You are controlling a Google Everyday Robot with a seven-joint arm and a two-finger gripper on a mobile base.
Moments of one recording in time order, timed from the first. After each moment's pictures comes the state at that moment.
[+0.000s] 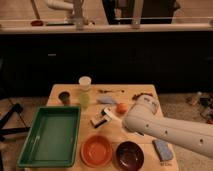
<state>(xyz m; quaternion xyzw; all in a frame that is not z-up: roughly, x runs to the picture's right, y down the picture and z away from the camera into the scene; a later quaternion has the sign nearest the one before) 0.095 0.186 0.712 -0.20 0.02 0.33 0.92</state>
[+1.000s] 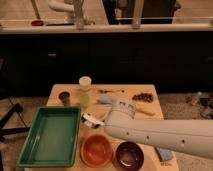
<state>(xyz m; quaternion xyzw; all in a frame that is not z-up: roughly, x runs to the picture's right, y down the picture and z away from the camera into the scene) 0.022 0.182 0.690 -0.19 -0.02 0.23 0.95</state>
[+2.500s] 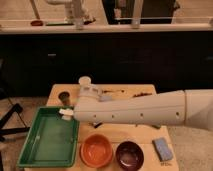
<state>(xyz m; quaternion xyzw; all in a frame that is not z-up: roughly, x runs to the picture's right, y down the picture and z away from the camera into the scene) -0.097 0.124 0.713 -0.16 -0.06 0.08 0.98</state>
